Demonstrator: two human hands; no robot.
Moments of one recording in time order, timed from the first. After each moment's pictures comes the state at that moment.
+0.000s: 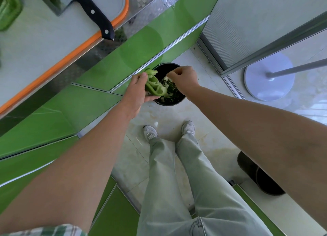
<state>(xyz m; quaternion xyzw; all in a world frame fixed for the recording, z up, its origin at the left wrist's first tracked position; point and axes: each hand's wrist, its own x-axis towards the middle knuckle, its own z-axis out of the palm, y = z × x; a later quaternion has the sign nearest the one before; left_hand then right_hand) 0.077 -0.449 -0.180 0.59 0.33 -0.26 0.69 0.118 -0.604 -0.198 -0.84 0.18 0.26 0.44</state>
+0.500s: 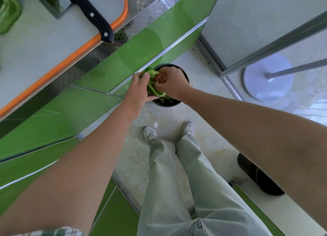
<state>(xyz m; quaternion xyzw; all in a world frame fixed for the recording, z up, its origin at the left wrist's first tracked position) 0.079 -0.457 -0.168 0.61 0.31 -0.25 0.68 0.117 -0.586 -0.189 -0.88 -0.02 0.28 0.38</state>
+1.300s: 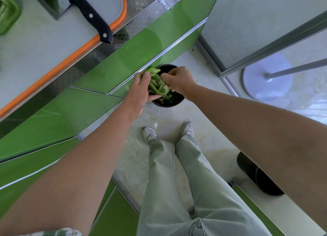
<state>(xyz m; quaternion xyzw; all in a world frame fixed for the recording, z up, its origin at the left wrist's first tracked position) 0.080 -0.458 -0.170 0.60 0.29 -0.26 0.70 0.123 -0.599 -0.188 -0.83 0.14 0.32 0.44</state>
